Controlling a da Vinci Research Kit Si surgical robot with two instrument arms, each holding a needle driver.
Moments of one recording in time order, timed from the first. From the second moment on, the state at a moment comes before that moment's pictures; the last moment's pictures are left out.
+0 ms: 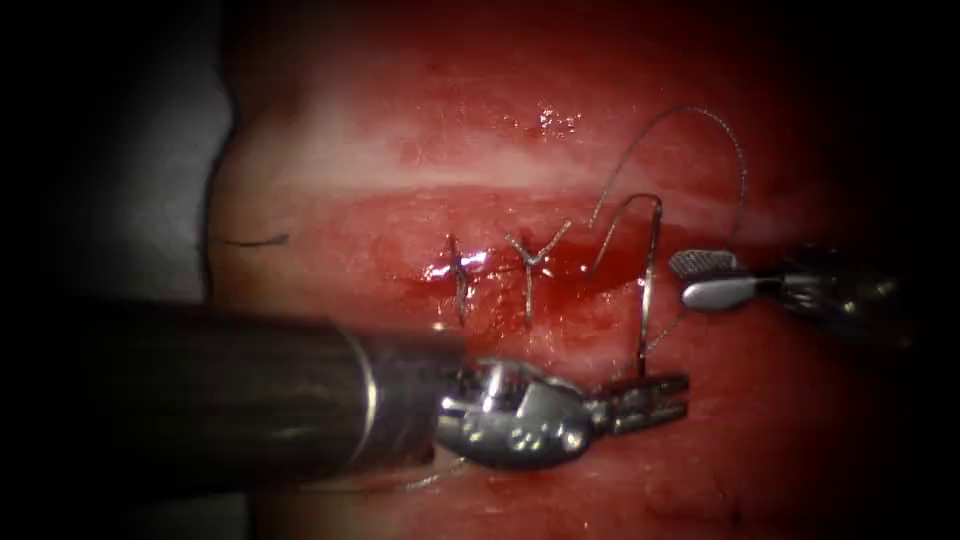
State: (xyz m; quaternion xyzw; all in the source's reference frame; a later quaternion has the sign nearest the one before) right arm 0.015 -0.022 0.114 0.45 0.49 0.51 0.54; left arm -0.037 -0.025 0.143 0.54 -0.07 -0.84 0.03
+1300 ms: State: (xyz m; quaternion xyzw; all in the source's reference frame) right arm 0.021 -0.020 0.112 0.36 0.44 0.59 0.57; left arm -0.037 -0.026 0.145 0.50 -0.10 -0.86 0.04
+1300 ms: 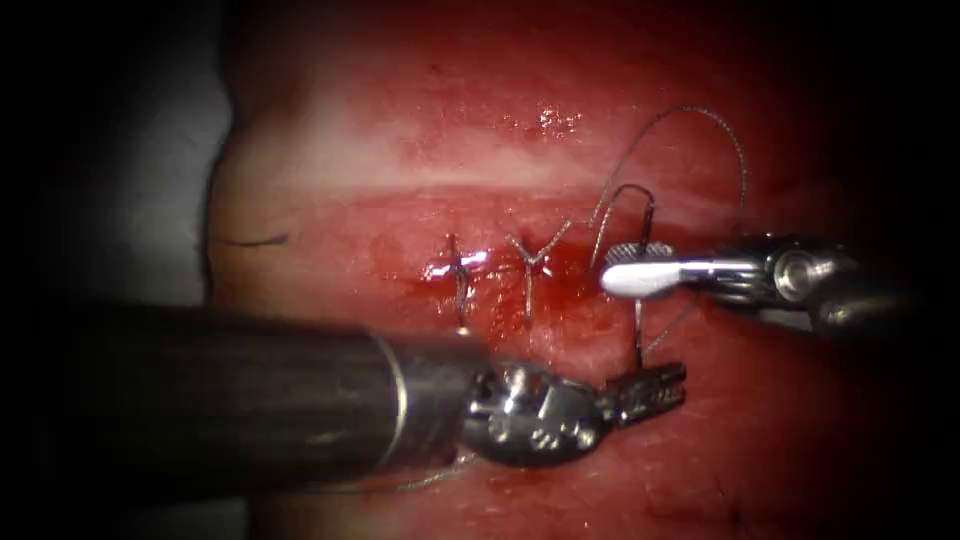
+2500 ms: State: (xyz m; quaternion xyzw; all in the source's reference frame) right arm 0.018 -0.019 0.112 0.18 0.59 0.42 0.67; left arm -0.032 -0.022 0.153 0.43 0.12 -0.89 -0.13
